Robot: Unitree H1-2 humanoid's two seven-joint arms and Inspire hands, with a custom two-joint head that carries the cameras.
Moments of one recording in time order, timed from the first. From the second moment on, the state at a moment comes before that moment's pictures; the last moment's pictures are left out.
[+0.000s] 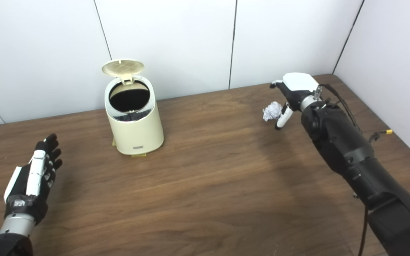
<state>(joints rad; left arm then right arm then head) -0.12 0.11 0.11 -0.25 -0.04 0.41 -0.13 -0.54 -0.67 0.23 0.34 -0.82 0.30 0.25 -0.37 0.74</state>
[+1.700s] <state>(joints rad) -0.11 0.12 0.11 -0.33 -0.07 0.44 -0.10 -0.51 -0.64 0.23 0.35 -0.70 0.27 0.23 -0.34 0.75</state>
